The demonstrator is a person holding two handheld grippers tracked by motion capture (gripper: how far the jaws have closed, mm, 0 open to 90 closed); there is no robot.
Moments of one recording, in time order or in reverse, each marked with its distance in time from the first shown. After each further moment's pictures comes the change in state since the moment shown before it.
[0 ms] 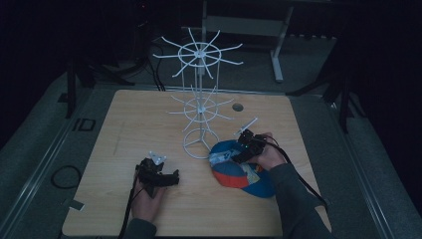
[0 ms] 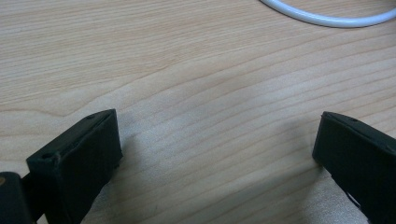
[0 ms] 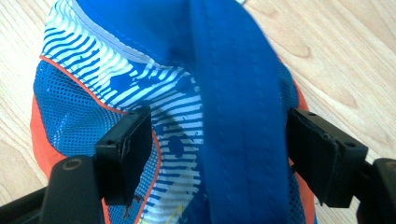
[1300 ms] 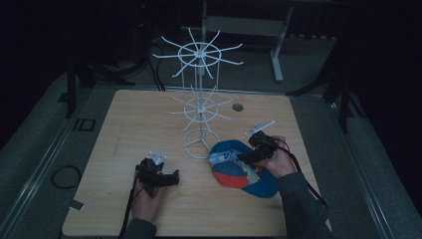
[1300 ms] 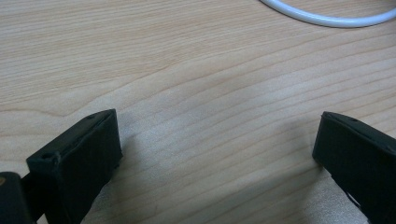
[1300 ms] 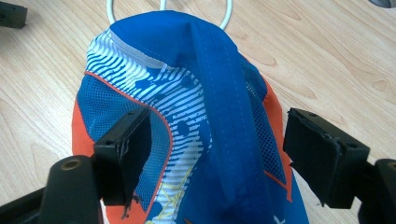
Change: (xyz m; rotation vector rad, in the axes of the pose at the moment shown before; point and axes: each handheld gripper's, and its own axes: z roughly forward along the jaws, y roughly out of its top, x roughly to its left) left arm 0.000 0.000 0.000 -0.001 0.000 -0.001; right arm 0.009 -0.022 -0.042 -0.158 -0.054 0.066
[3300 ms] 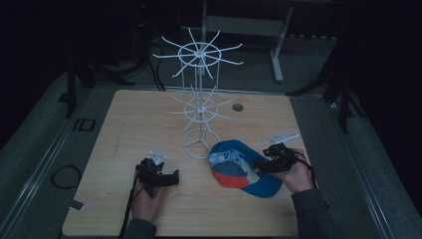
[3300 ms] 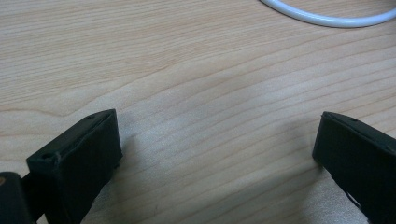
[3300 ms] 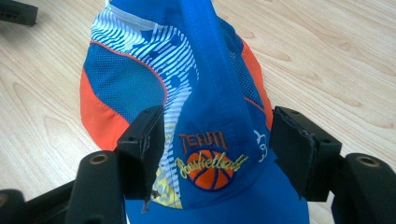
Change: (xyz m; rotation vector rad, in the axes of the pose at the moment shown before) left arm 0.000 0.000 0.000 -0.002 0.000 -0.003; right arm -0.002 -0.049 -0.035 -0.091 -0.028 0.084
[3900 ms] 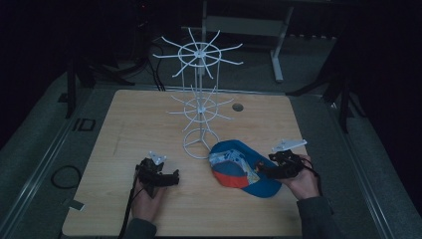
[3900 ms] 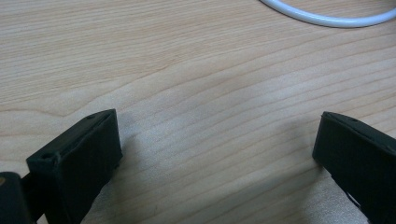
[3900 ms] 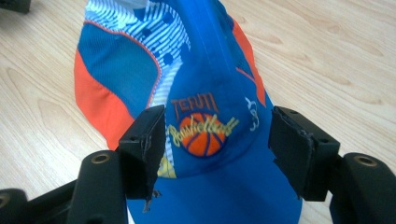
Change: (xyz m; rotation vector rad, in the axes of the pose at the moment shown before) left arm 0.000 0.000 0.000 0.003 0.000 0.003; right arm -0.002 -0.022 -0.010 -0.021 -0.016 0.011
